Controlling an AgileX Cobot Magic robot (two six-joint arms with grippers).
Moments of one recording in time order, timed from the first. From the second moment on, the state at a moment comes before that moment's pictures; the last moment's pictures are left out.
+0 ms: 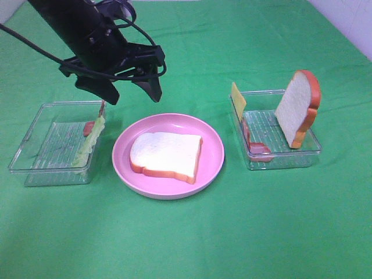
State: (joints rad) left arm -0.45 1.93 -1.57 -0.29 0.94 -0.09; right arm -0.08 0.00 -0.50 0.09 1.07 -0.06
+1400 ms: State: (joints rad) left arm -0.45 2.14 -1.66 0.01 1.22 -0.30; right arm -0.08 0.00 -0.50 0.09 1.07 -0.06
